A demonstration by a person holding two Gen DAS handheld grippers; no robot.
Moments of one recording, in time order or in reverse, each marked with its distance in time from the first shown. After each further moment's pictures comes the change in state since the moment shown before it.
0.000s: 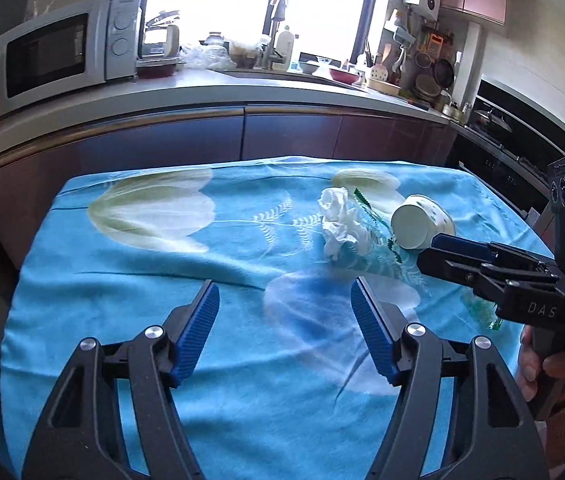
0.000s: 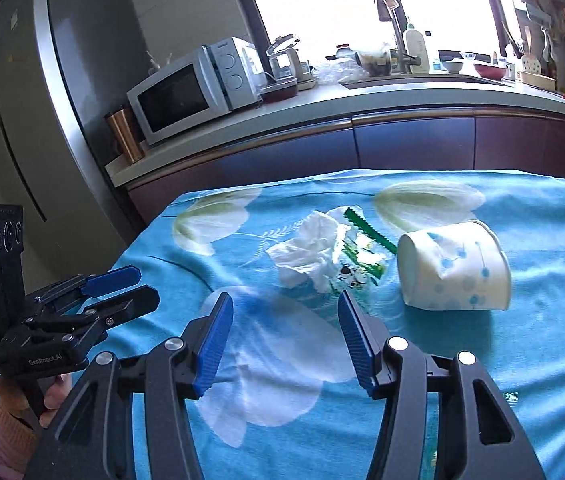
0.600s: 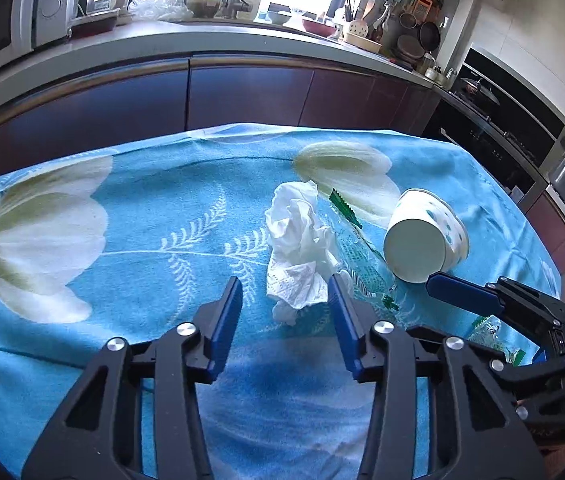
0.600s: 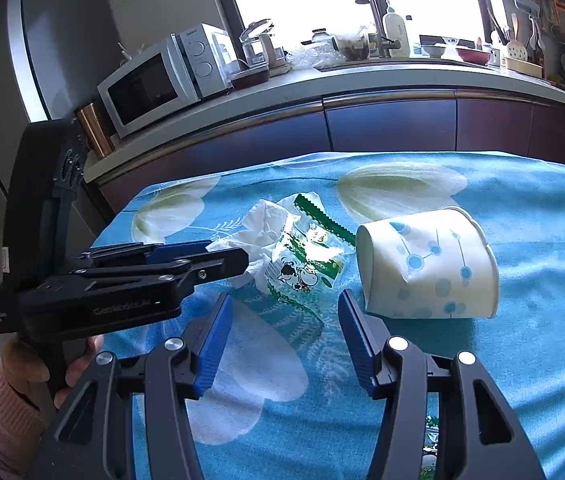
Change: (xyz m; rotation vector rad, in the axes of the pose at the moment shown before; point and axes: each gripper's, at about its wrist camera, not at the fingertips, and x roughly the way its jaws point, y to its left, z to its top) left arm 0.120 -0.026 0.042 -0.010 0.190 -0.125; right arm 0.025 -0.028 0.001 0.022 0.045 -0.058
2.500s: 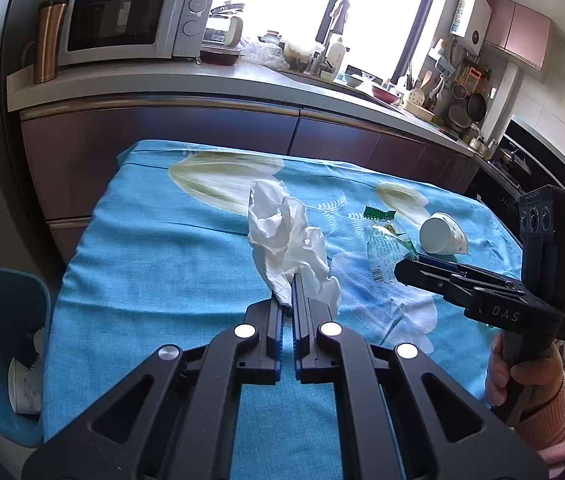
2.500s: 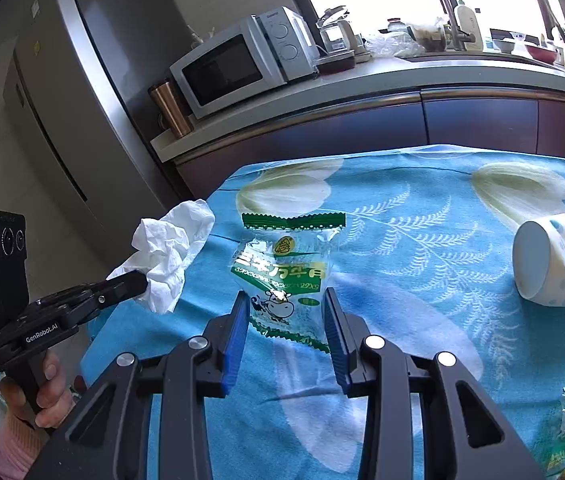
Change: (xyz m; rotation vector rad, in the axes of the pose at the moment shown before) left arm -0.190 0.072 -0.109 -0.180 -0.218 0.162; right arm 0.002 0.088 -0.004 -0.062 0.045 0.250
